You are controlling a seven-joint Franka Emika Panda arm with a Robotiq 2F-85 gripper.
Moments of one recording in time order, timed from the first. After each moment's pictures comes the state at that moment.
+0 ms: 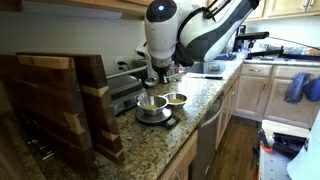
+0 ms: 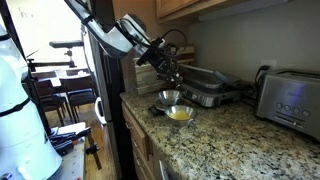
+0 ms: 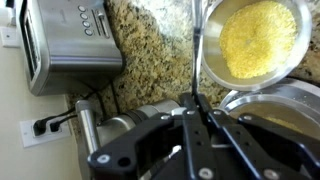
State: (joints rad) arm 0.09 -0.08 0.04 -2.43 -1.24 2.44 0.18
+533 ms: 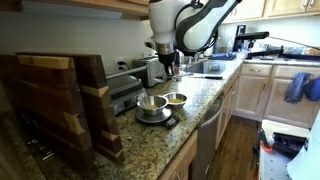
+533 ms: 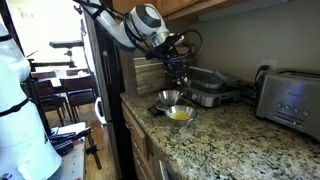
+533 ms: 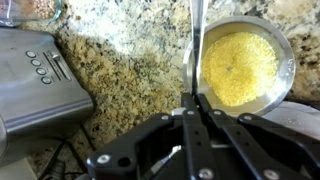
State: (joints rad) arm 0.02 -0.06 -0.04 -2.36 -0.78 2.45 -0.21
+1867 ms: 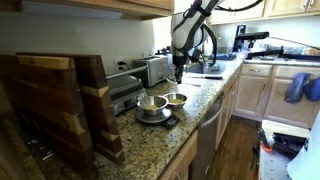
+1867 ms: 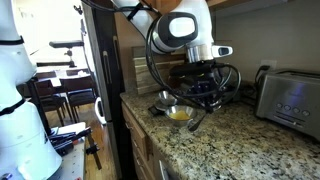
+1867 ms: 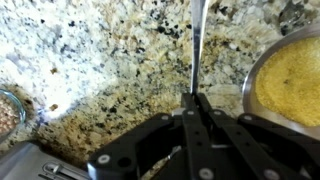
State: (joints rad) arm -0.18 0.17 -0.15 -2.19 -0.20 2.55 -0.46
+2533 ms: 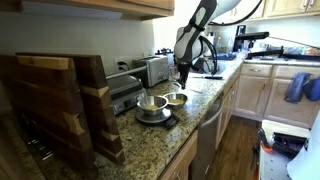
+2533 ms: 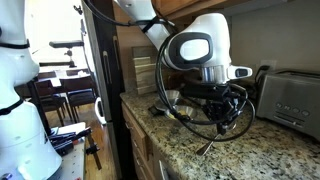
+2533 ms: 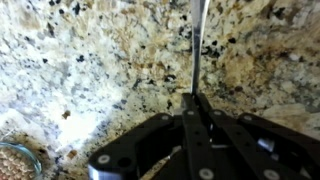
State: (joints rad) arm -0.27 0.34 -0.16 -2.12 -0.11 2.63 -0.46
